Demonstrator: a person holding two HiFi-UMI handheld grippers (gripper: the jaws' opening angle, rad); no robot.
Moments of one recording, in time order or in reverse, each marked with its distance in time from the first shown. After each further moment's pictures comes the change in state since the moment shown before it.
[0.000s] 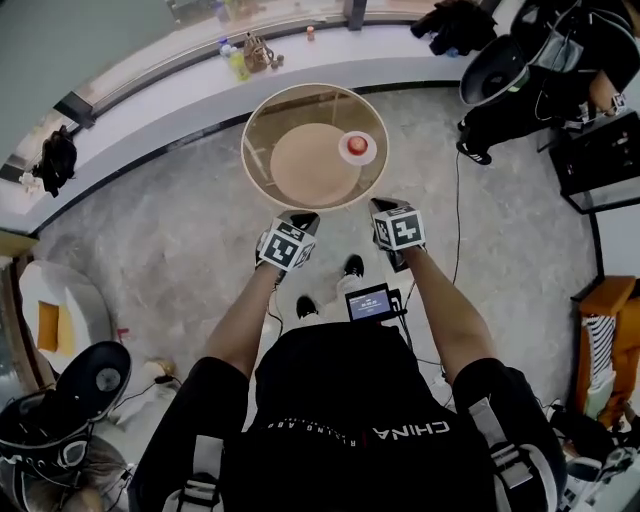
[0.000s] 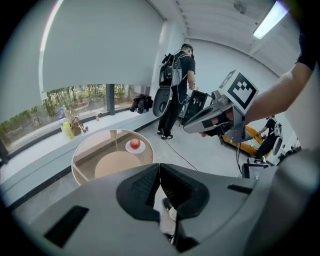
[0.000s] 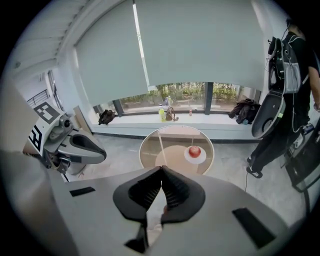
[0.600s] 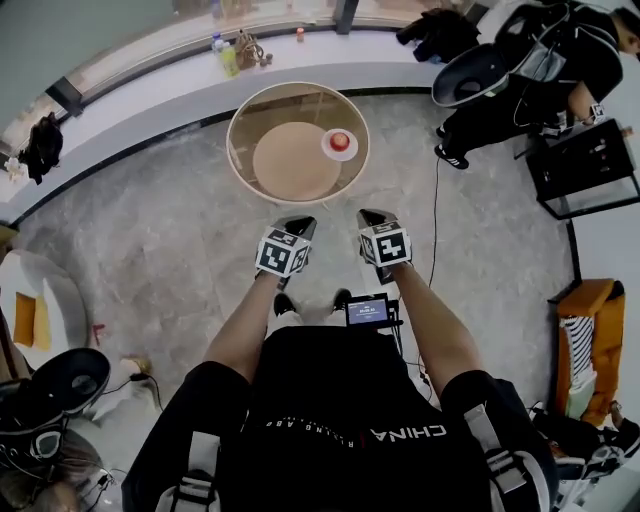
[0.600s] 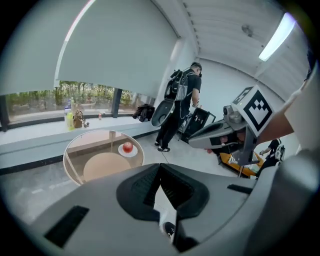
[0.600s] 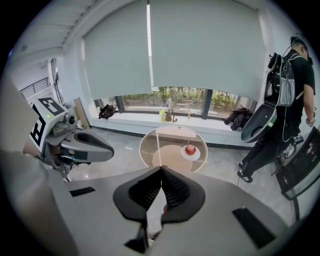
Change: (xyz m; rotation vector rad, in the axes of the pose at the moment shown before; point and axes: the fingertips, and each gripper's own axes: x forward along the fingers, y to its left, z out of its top) left arm -0.022 -0.067 -0.025 -0.161 -0.157 -0.018; right arm -0.057 0.039 -0.056 -0.071 -0.021 -0.062
